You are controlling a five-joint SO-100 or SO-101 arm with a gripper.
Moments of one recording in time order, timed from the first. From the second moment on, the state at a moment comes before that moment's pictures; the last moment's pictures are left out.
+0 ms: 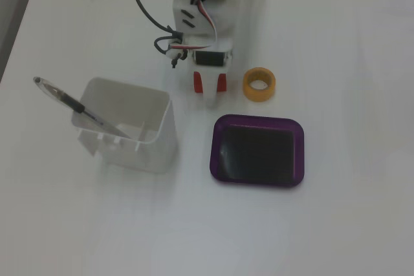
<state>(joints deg) 11.6 80.9 92.4 67.4 -12.2</state>
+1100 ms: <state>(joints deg) 15.3 81.0 98.4 61.0 -15.6</state>
